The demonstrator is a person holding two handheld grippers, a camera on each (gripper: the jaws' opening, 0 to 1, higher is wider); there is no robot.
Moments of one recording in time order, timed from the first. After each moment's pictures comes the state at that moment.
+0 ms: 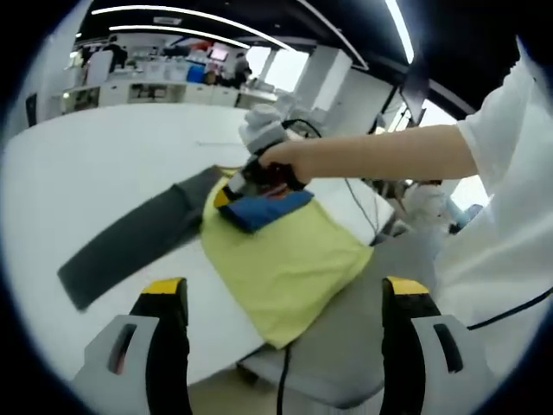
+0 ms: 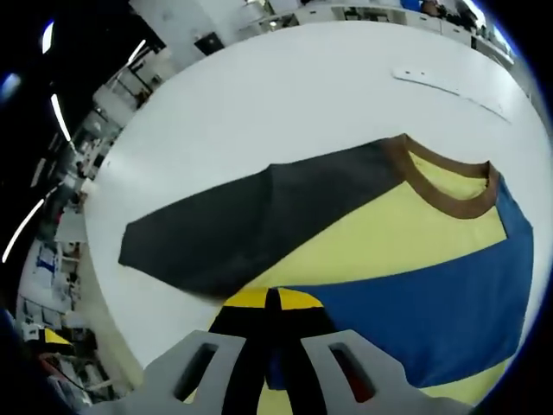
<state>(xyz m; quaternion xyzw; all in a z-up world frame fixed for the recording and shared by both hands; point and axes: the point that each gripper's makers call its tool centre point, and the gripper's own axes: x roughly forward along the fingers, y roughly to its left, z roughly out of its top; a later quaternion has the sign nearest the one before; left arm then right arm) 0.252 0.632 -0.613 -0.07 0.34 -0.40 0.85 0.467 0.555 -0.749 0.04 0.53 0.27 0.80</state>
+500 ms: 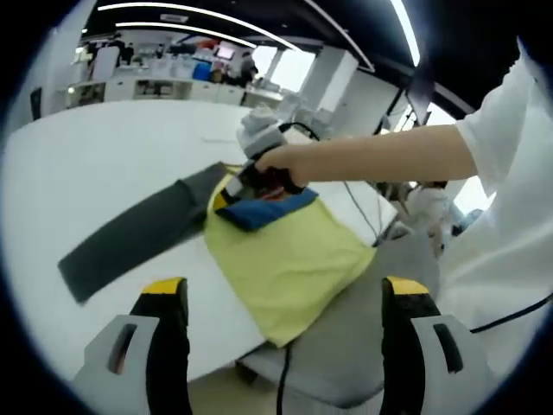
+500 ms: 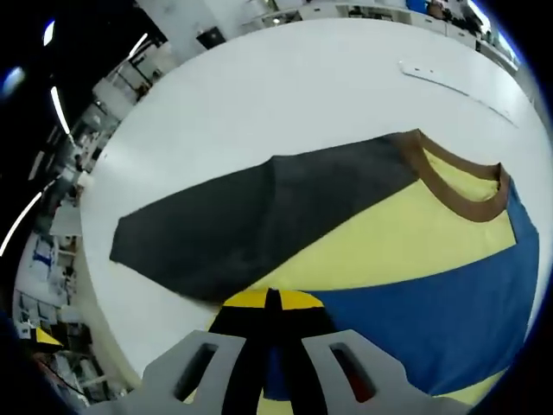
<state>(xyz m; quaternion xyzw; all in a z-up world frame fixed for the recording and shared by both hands) 0.252 0.635 -0.617 -0.07 0.34 -0.39 0.85 0.467 0.564 -0.763 0.02 0.54 0.27 0.80</state>
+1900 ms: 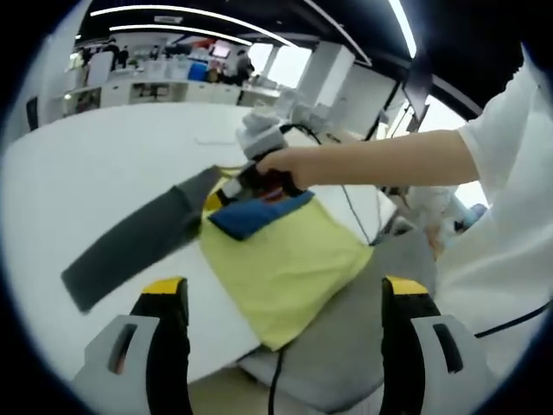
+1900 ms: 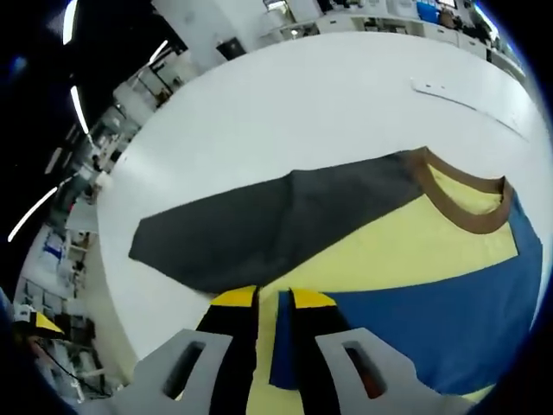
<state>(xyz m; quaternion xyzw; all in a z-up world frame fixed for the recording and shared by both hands) 0.251 0.619 -0.602 -0.05 0.34 -0.40 0.85 0.463 0.561 -0.739 0.04 0.49 0.32 0.81</state>
